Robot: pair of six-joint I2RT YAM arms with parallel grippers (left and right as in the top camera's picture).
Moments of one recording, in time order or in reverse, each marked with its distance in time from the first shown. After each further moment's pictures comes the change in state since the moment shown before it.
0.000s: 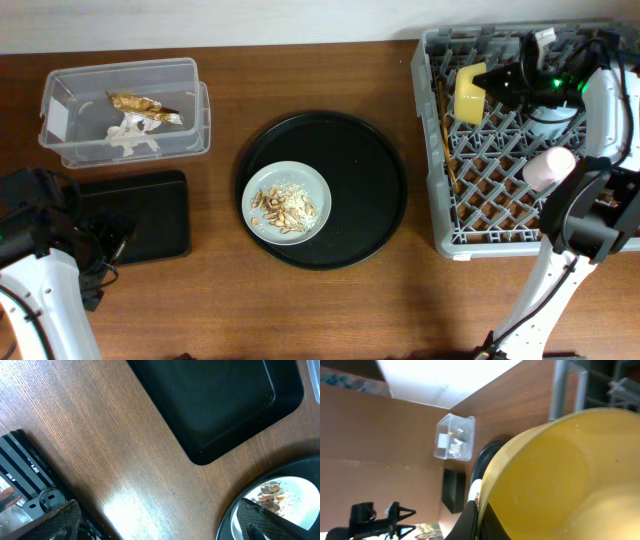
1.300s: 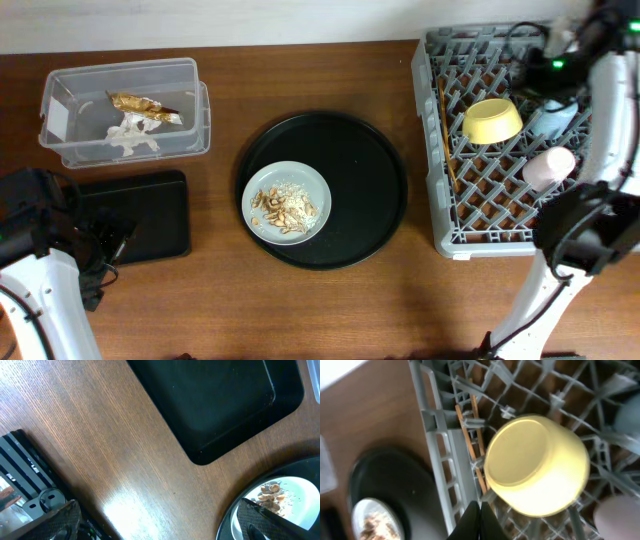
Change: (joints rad) left arm 0.000 0.000 0.000 0.000 0.000 0.000; right arm 0.108 -0.139 0.124 -0.080 0.852 0.208
